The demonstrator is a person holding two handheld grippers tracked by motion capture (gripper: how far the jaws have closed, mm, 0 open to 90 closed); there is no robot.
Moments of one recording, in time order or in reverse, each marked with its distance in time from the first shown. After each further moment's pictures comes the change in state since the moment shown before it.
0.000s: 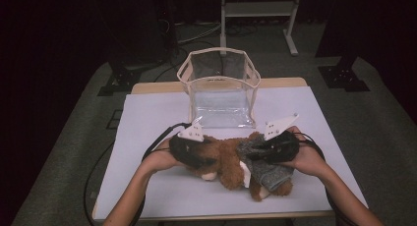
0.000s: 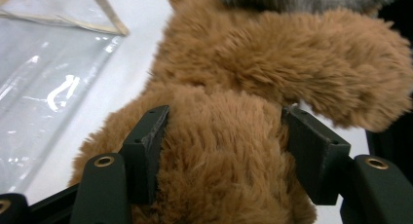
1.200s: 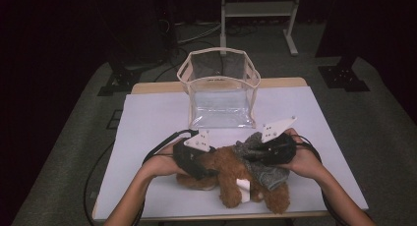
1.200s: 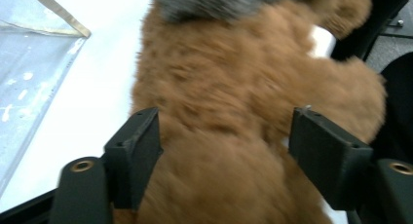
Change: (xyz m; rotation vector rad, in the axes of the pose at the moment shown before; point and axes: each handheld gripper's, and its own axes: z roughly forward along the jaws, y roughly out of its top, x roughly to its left) left arm -0.017 0.017 0.005 0.070 -0.053 0.056; right arm 0.007 0.001 0.007 -0.023 -0.002 -0.002
